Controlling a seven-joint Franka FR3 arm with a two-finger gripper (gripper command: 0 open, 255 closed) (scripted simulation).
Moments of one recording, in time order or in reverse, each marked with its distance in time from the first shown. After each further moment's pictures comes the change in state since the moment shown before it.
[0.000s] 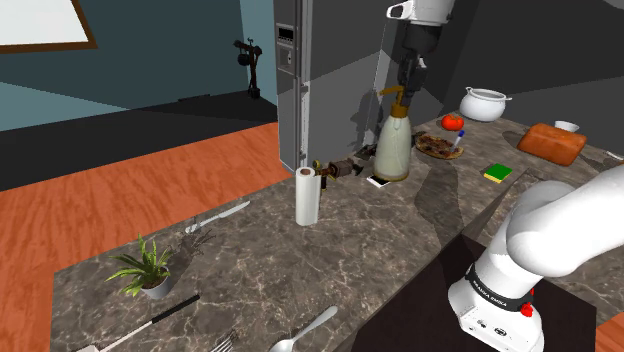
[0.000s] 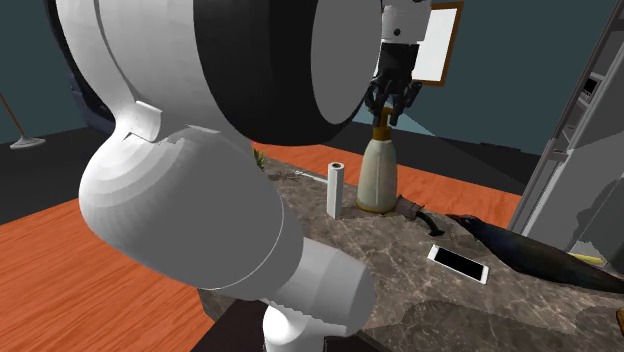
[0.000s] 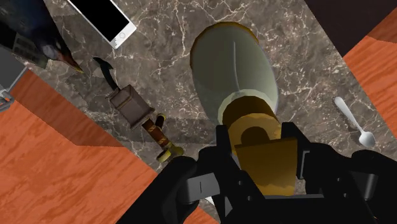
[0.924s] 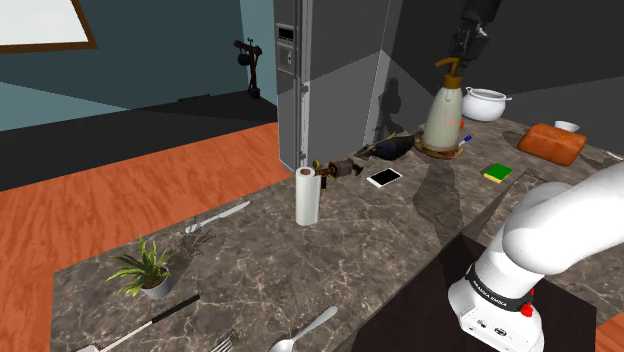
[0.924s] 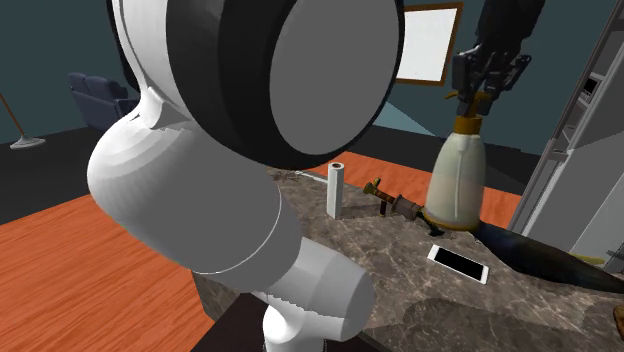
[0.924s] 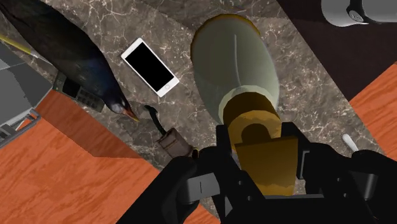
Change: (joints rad) arm -0.078 0.045 -0.253 0.233 -0.118 -0.179 -0.330
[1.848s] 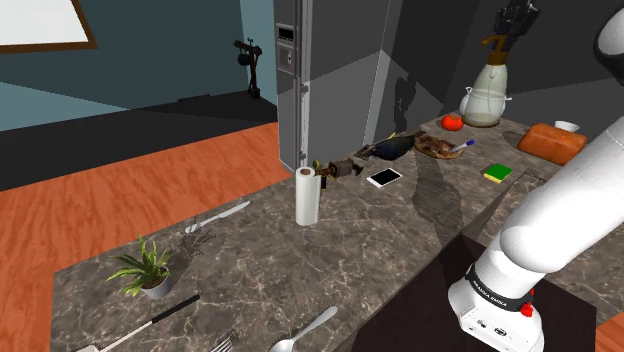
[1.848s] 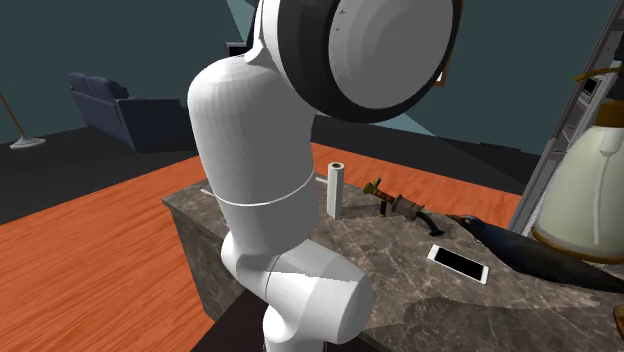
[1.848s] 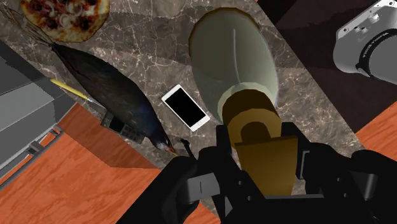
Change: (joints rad) arm -0.047 0.315 -0.358 0.462 0.035 -0.152 -0.437
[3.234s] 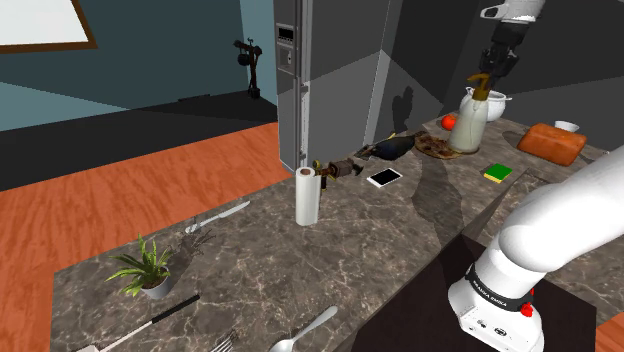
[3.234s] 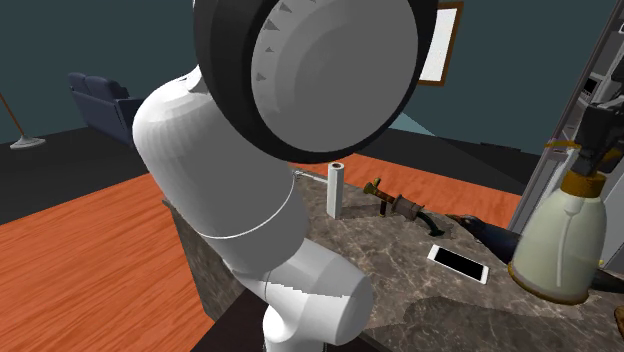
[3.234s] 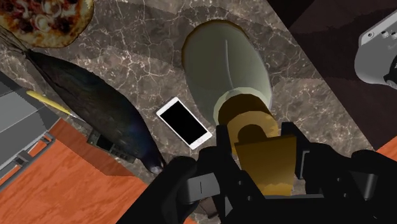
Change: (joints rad) arm -0.023 -0.173 0.052 -0.431 -0.090 0.287 0.067
